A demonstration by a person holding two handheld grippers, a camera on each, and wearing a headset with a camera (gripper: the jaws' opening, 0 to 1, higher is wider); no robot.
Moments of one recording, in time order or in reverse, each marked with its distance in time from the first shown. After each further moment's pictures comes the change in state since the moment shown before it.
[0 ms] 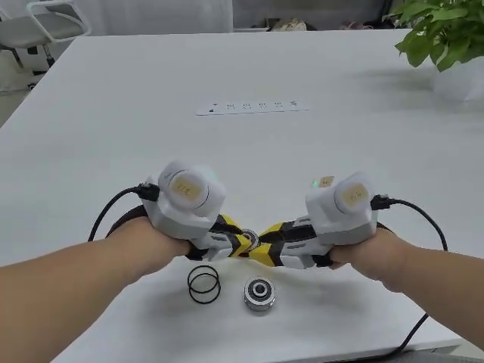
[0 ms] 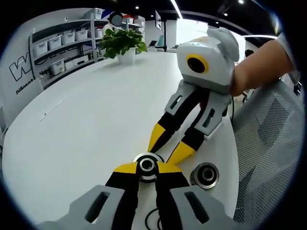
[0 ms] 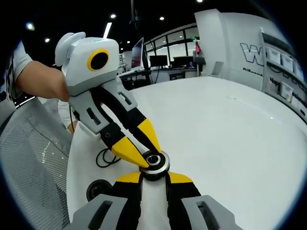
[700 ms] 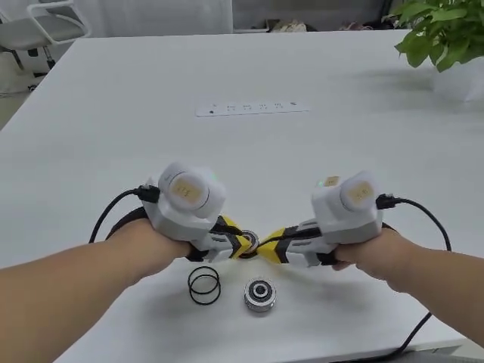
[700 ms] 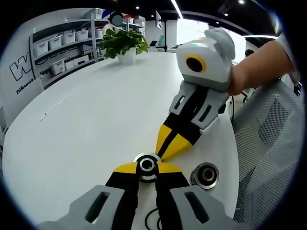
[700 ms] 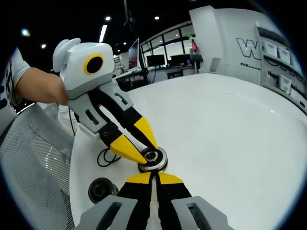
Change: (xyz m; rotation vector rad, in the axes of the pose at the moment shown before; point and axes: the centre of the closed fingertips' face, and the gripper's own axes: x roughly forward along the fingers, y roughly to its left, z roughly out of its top) left arm 0.000 0.000 0.000 -0.003 -0.001 0.004; right arm -0.006 -0.003 -0.004 0.061 -0.001 0.010
